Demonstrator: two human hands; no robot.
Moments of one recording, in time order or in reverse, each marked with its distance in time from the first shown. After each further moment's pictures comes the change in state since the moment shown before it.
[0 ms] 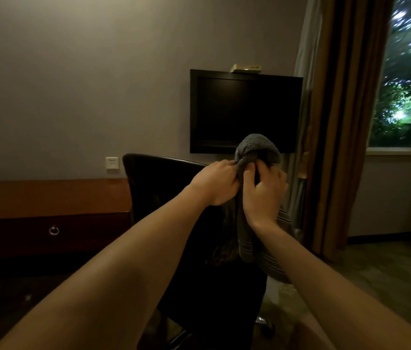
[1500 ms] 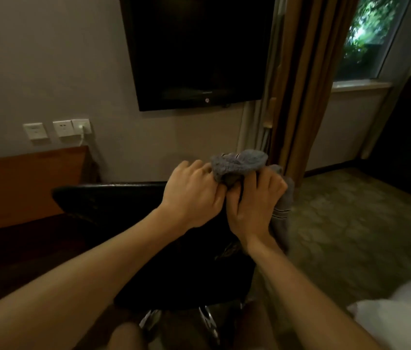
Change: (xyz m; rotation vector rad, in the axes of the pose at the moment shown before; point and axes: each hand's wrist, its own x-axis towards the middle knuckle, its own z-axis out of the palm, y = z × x) left_hand 0.078 -0.018 0.028 0.137 0.203 0.146; right_hand 0.063 0.062 0.016 -0.448 0.058 -0.218
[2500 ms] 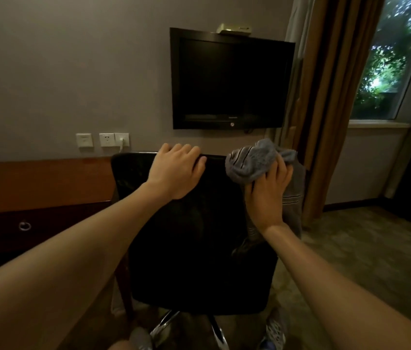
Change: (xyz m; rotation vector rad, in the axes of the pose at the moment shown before) left_hand -0.086 -0.063 -0.030 0.156 -0.035 -0.276; right_hand -0.041 -0.019 0.004 0.027 -0.056 -0.150
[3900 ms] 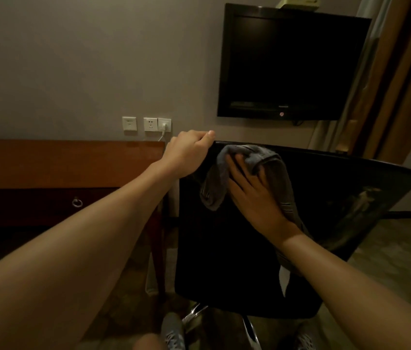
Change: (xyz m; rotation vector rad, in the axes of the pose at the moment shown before) left_hand -0.016 -0.102 -0.004 -0.546 -0.148 -0.404; right_hand -0.018 -0.099 0.088 -0.192 -0.106 -0.725
